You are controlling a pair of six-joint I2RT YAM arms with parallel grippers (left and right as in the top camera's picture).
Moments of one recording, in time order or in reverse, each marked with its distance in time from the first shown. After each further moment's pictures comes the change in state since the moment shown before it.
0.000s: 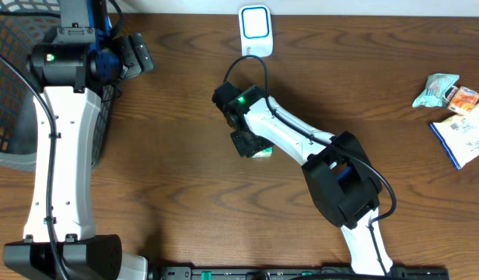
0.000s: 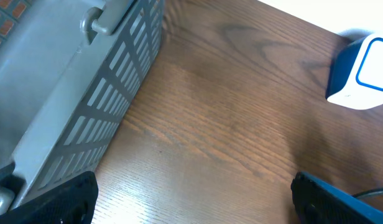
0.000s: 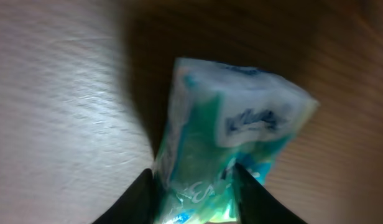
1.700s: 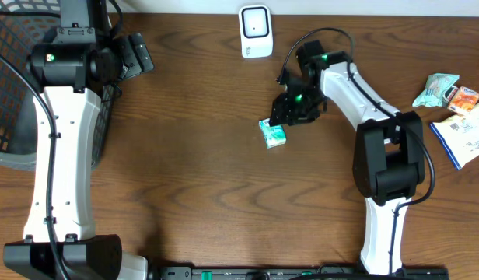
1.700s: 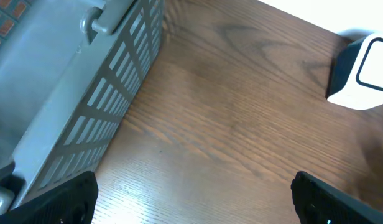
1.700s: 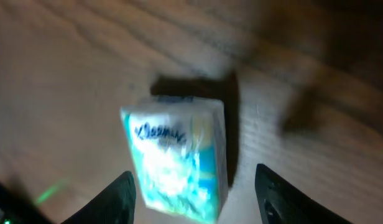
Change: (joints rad) left arm 0.000 0.000 0.000 0.000 0.000 0.000; right arm -0.423 -0.002 0.009 0.068 -0.596 -0.248
